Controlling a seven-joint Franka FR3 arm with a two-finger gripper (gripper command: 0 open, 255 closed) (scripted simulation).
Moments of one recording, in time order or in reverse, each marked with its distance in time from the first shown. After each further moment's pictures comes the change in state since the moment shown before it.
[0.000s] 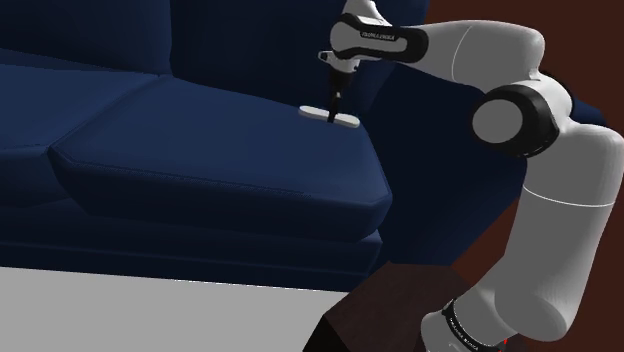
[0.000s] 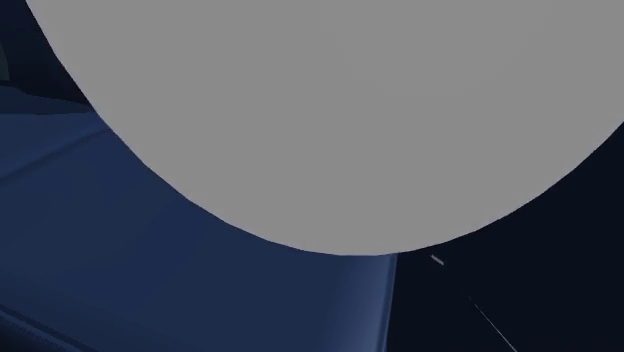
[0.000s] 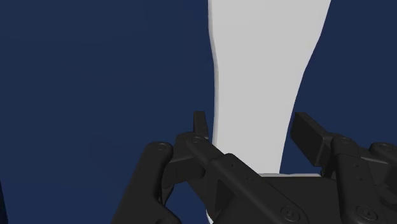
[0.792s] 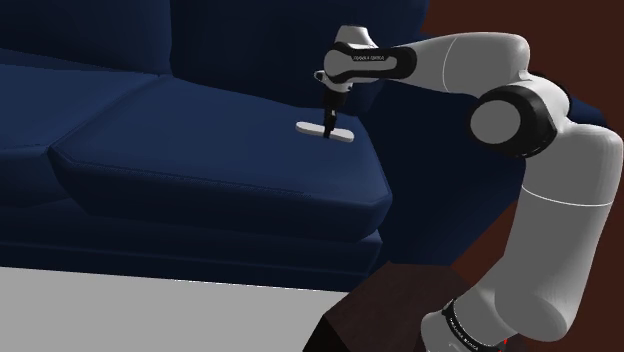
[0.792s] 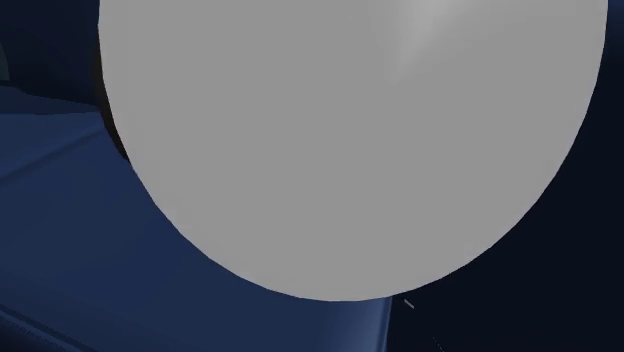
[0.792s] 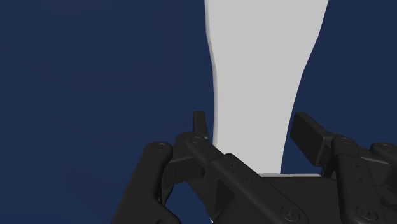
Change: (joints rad) arm 0.005 0.008 0.003 -0.144 0.003 0.152 -0.002
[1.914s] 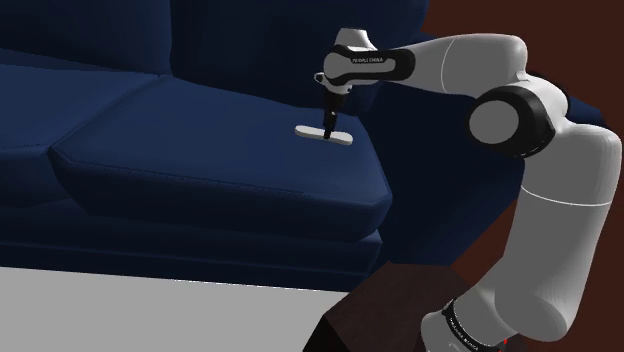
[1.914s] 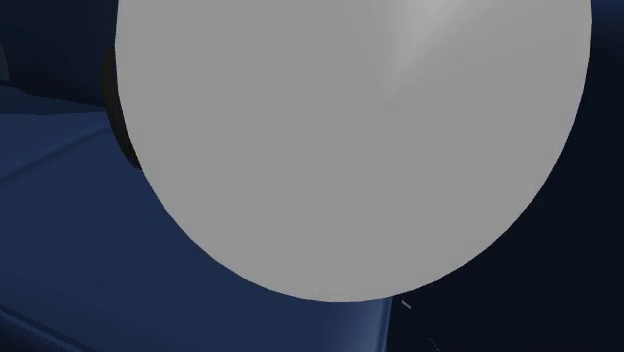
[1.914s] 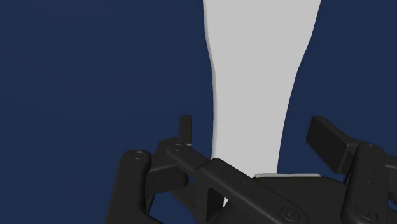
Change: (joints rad) arm -0.002 0.006 0.000 -0.008 0.001 0.014 -0.002
